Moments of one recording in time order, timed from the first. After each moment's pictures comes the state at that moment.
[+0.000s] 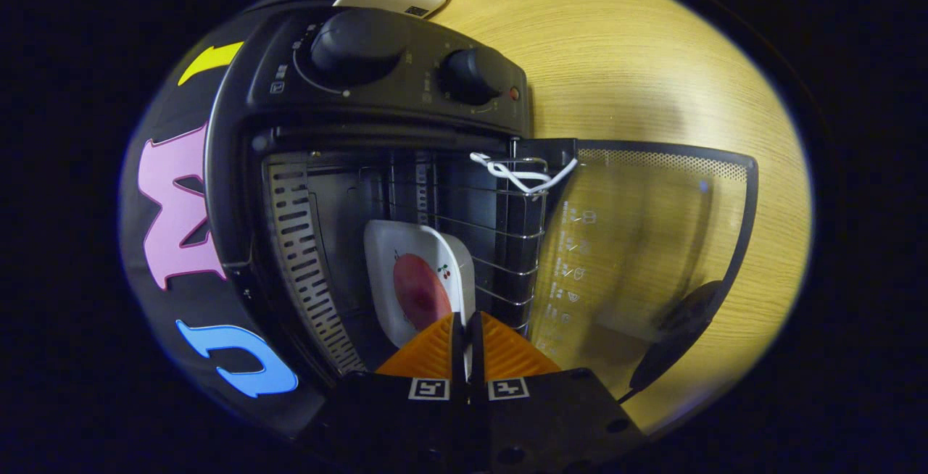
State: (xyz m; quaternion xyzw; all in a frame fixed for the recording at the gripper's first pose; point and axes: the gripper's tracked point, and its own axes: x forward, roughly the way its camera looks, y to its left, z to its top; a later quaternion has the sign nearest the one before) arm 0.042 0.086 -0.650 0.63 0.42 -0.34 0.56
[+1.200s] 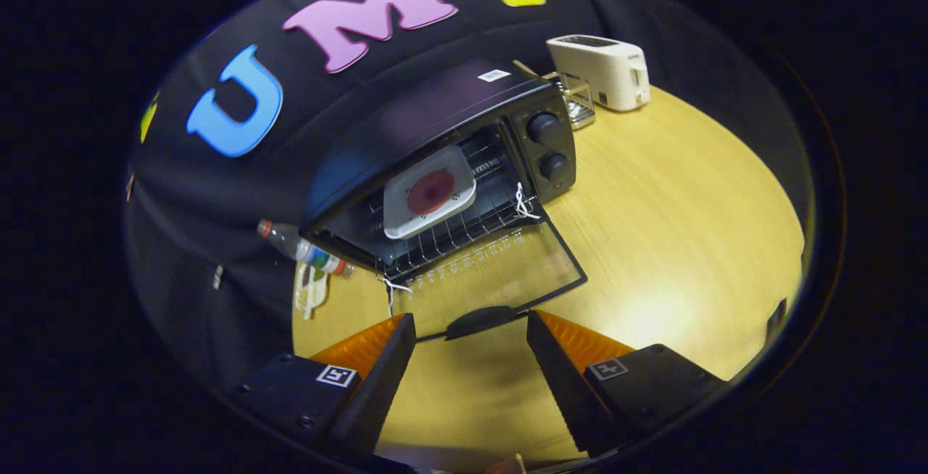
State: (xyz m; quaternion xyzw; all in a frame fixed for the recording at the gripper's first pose) arm -0.096 0.066 -0.536 0.19 0.55 -0.08 0.81
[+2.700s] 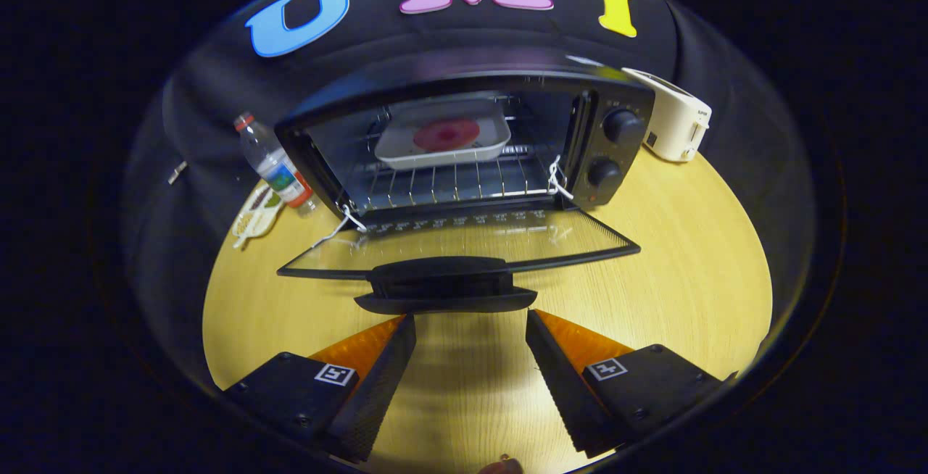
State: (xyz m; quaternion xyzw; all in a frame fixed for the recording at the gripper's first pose) arm -0.108 0.084 -0.597 0.06 0.54 -0.03 0.84
